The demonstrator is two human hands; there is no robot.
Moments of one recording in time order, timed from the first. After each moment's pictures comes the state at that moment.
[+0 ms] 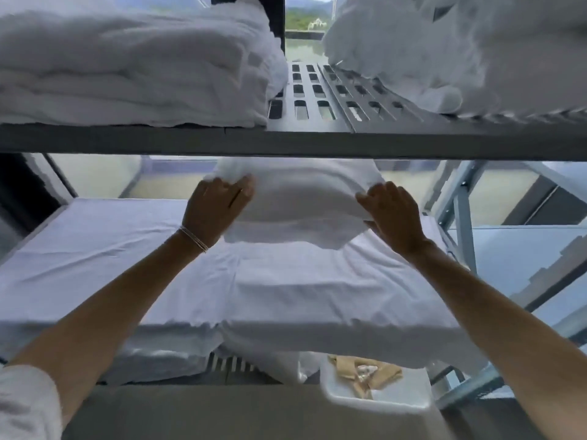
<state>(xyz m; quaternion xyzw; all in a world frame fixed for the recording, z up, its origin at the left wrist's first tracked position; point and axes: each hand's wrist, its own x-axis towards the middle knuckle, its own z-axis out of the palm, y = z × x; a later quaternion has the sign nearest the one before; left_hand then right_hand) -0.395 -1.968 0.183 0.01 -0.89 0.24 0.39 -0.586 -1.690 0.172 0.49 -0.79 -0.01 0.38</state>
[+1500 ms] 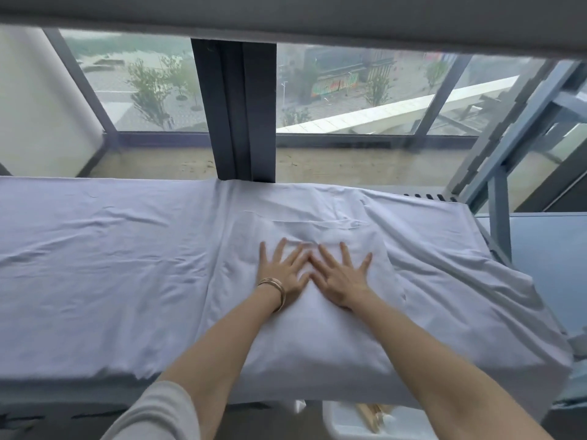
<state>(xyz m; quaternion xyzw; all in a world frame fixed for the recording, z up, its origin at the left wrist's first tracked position) -0.566 -1.946 -0.098 0.16 -0.98 0.00 -0.07 -0.647 -1.816 -0.086 0.38 -0.92 -0.03 -0.12</state>
